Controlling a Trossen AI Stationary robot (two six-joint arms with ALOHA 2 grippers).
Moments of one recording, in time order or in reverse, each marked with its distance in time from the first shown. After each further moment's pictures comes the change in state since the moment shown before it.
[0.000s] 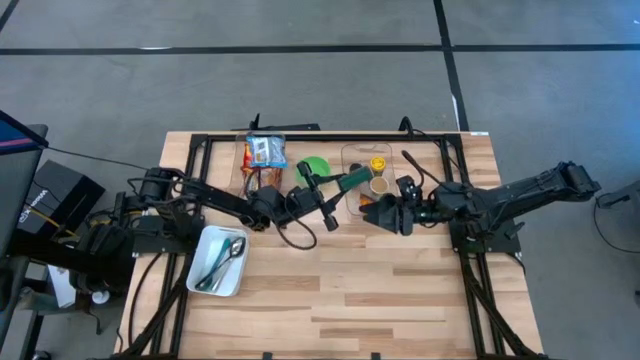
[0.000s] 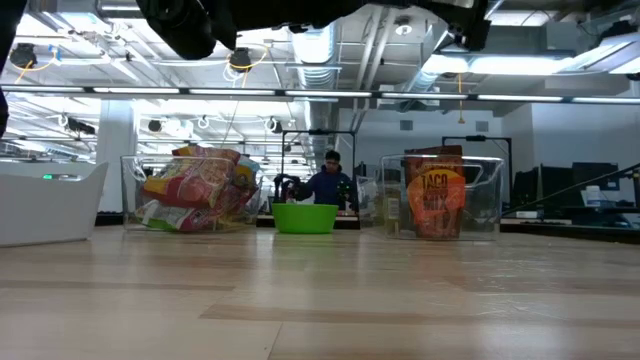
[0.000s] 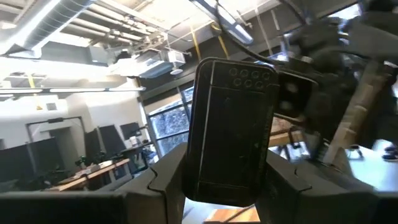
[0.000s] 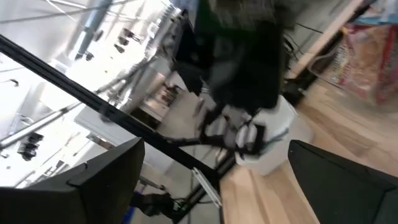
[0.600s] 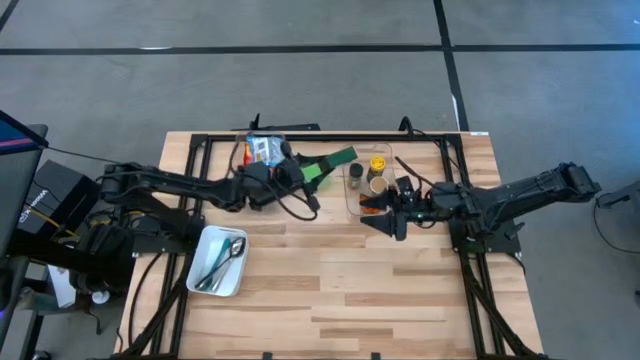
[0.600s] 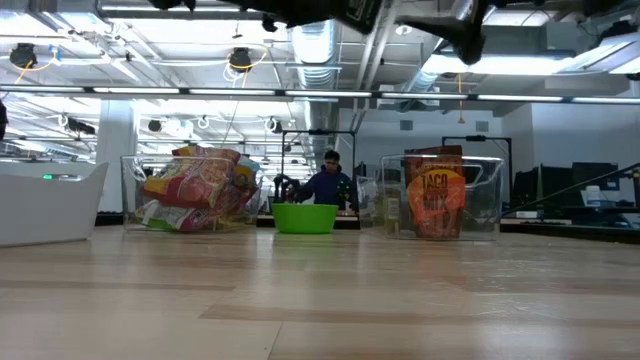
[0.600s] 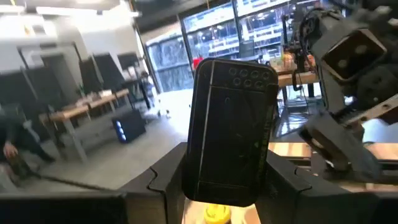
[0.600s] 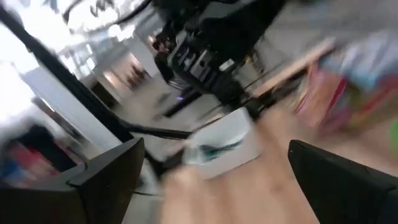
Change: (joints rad) left arm 0.078 -0.326 0.000 -0.663 -0.044 -0.204; right arm -0.024 0.000 0.000 -0.077 0.030 -0.255
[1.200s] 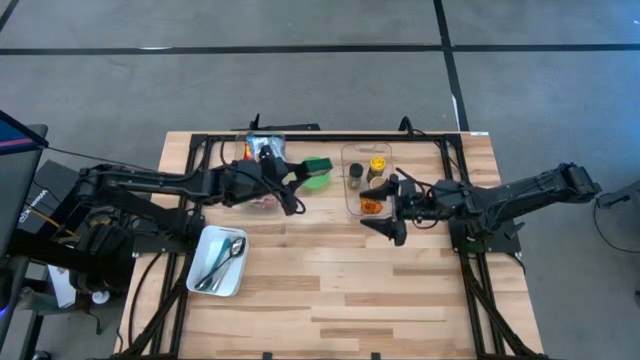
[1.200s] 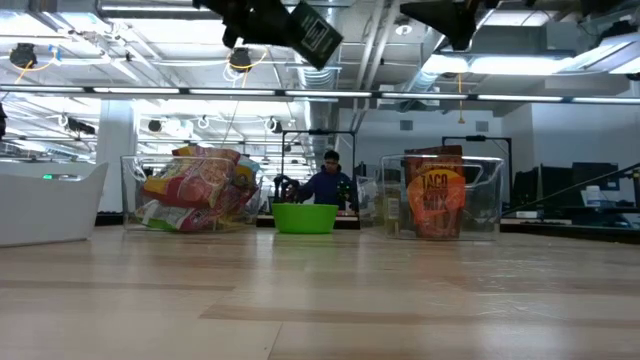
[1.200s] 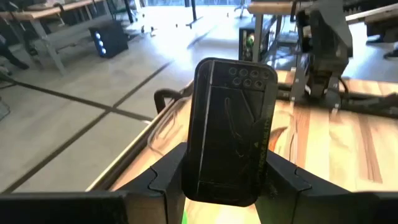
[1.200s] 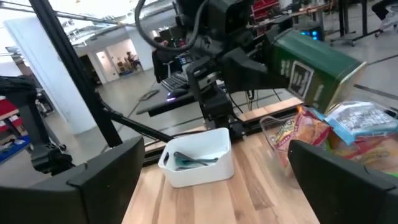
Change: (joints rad) left arm 0.000 -0.219 0.000 -0.615 -0.001 -0.319; right arm -0.012 -0.001 0.000 0.045 0.001 -0.367
